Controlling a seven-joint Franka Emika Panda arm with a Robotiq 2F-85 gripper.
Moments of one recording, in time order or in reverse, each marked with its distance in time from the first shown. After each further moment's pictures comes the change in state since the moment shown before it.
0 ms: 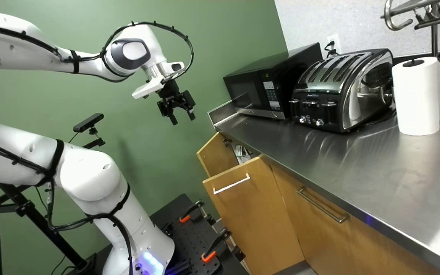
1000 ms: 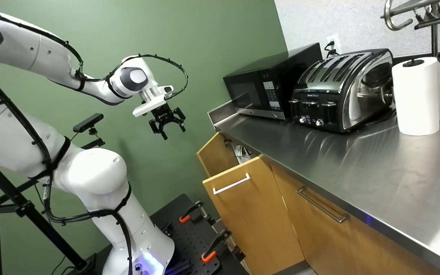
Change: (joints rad) arm 0.196 0.224 0.143 0.028 0.003 0.183 -0.064
